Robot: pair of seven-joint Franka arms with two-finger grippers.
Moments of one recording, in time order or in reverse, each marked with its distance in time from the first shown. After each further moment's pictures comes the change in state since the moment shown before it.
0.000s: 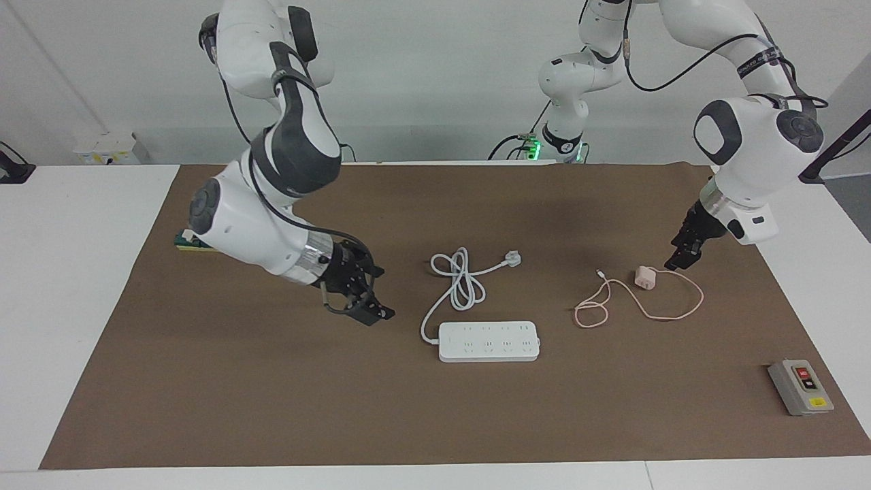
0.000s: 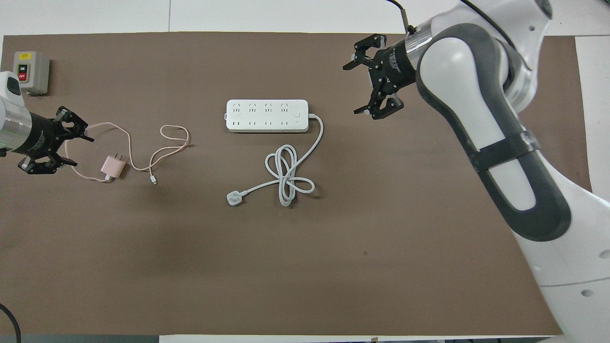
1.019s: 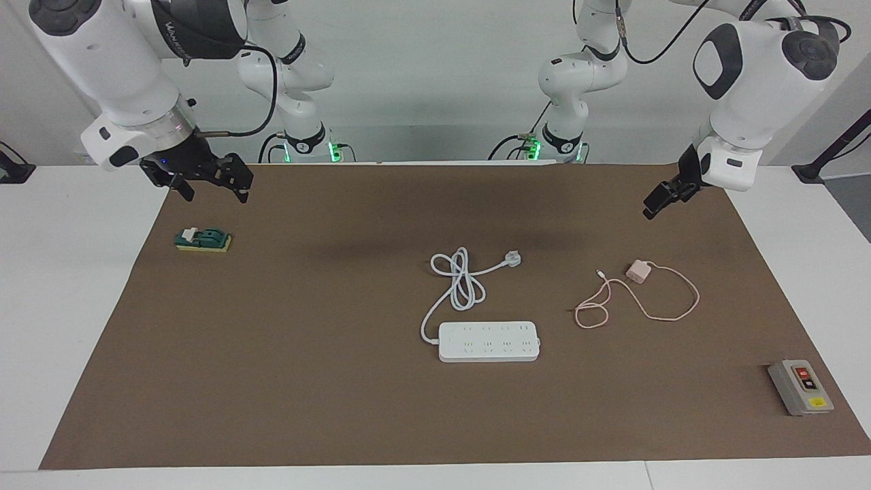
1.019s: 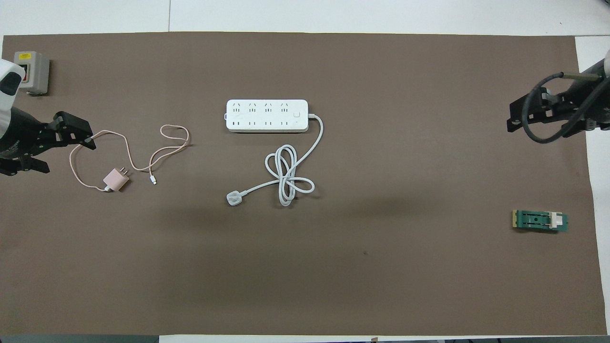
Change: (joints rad) left arm -0.027 -0.118 -0.074 0.165 0.000 -0.361 0.515; right arm -0.146 -0.386 -0.001 -0.153 -0.602 -0.325 -1.212
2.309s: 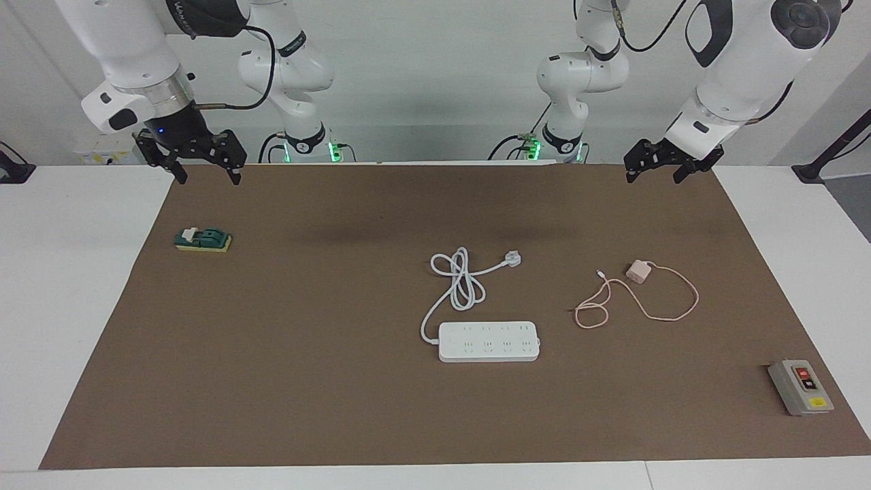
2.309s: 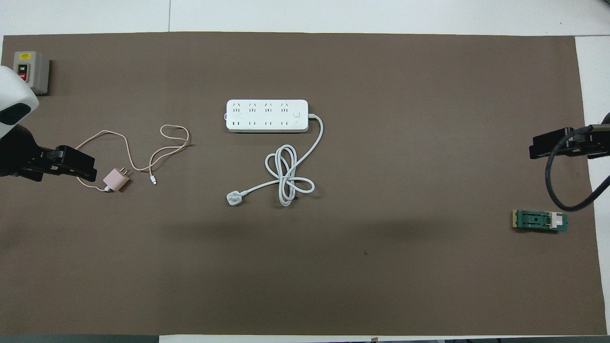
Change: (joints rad) left arm -0.169 -0.011 0.122 0.075 -0.001 -0.151 0.356; right arm -0.073 -0.183 0.052 -0.249 0.011 0.169 -0.031
